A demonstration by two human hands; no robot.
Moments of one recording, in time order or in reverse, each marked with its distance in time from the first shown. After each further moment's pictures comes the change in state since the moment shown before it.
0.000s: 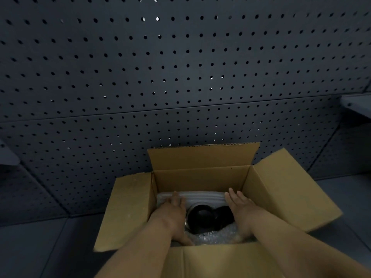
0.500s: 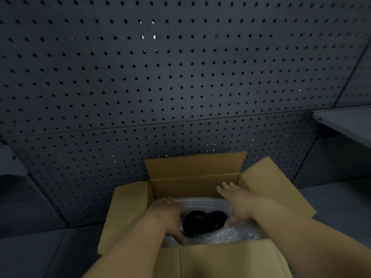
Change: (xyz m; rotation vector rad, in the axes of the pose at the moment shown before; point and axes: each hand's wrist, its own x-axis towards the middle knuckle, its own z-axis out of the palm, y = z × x) left_hand -0.030 0.001 -0.030 -0.016 0.068 -0.032; right_hand -0.043 0.008 -0.050 0.042 0.122 -0.053
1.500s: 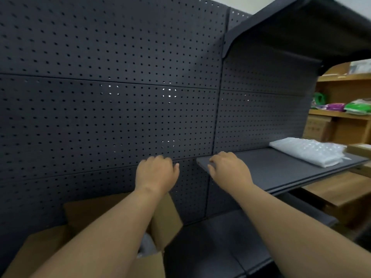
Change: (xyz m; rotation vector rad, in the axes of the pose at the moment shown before) left_hand -0.148 0.231 -0.189 0.057 1.139 0.014; right_hand -0.267 0.142 -0.075 -0.038 1.087 0.315
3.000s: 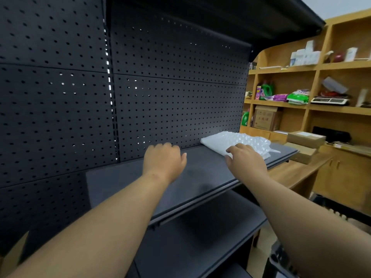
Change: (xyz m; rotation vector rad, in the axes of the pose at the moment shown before) left_hand 0.159 0.327 0.057 -0.035 -0.027 0.197; right_hand 0.019 0.376 0.023 -0.105 -0.019 0.351
